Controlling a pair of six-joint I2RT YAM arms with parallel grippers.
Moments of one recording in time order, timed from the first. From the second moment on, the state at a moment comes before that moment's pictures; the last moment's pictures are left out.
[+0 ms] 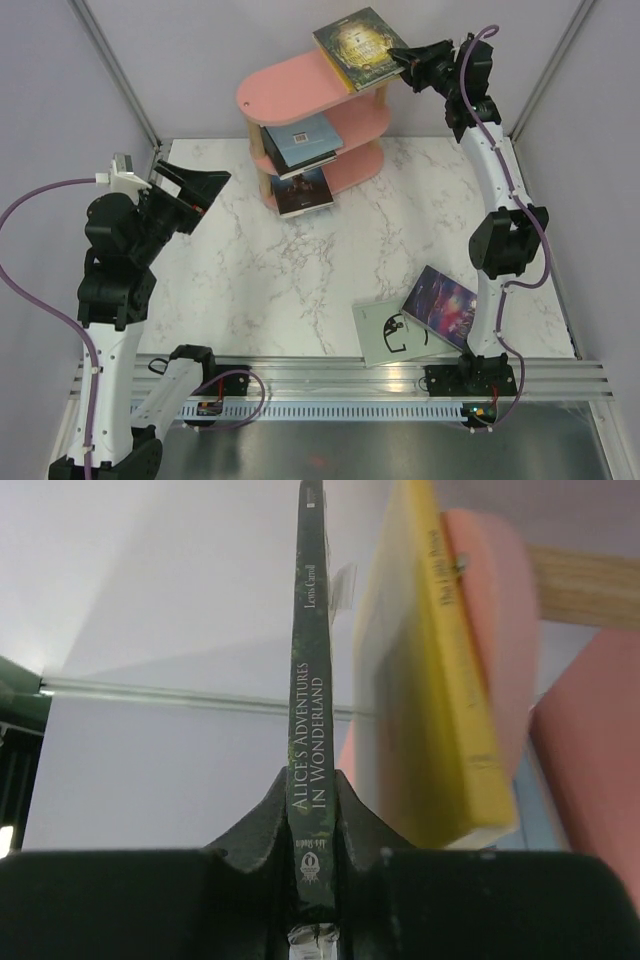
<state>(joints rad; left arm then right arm) -0.08 0.79 1.24 -0.58 0.23 -0.96 0.11 2.11 2.25 -0.09 -0.42 1.42</state>
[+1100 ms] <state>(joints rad) -0.07 0.92 1.24 -0.57 0.25 -0.93 0.04 2.12 2.27 -0.12 -0.56 1.37</state>
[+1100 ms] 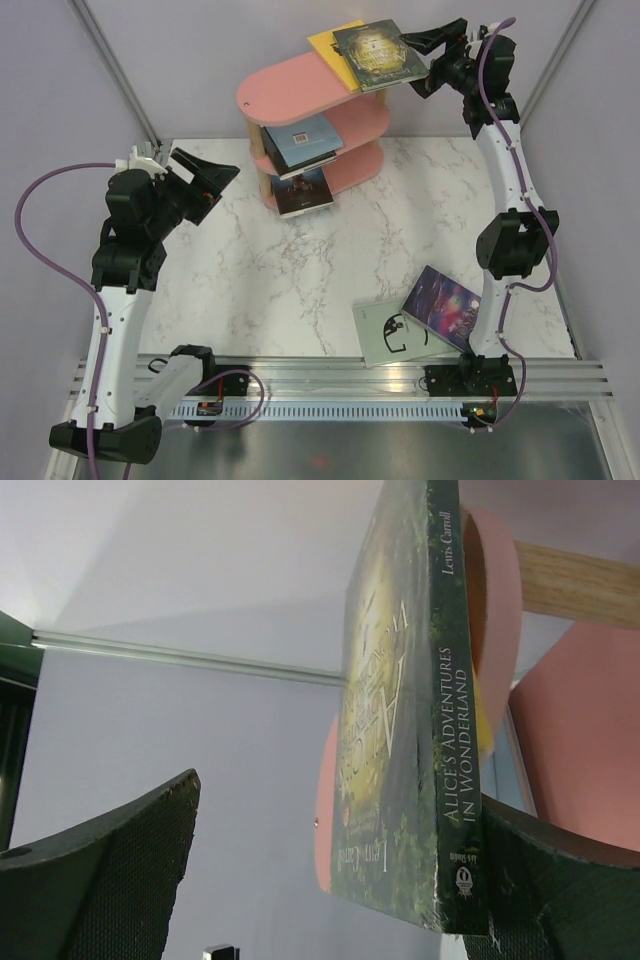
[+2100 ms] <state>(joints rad) -0.07 0.92 1.20 -0.57 0.31 -0.99 -0.05 2.07 2.20 -0.33 -0.71 1.26</state>
